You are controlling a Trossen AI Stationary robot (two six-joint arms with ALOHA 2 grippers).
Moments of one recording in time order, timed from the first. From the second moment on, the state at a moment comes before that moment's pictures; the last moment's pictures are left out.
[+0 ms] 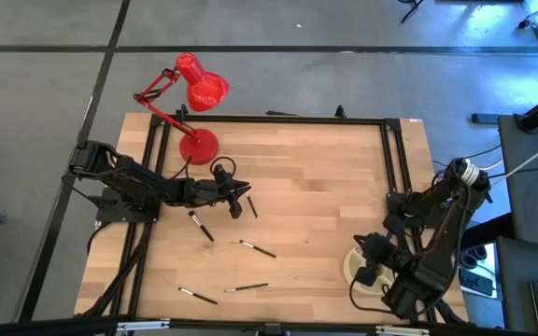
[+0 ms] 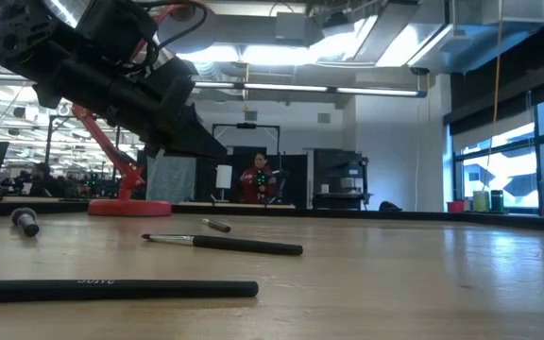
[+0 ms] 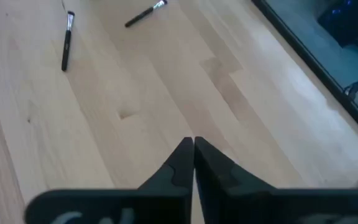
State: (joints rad) left arm -0.06 1.47 0.38 0.69 -0.48 -0.32; right arm 1.02 1.56 1.33 -1.55 0.85 1.57
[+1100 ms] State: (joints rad) left arm -0.19 1.47 0.44 0.79 -0.50 -0.22; right arm 0.38 1.53 1.24 -0.71 0.45 0.56
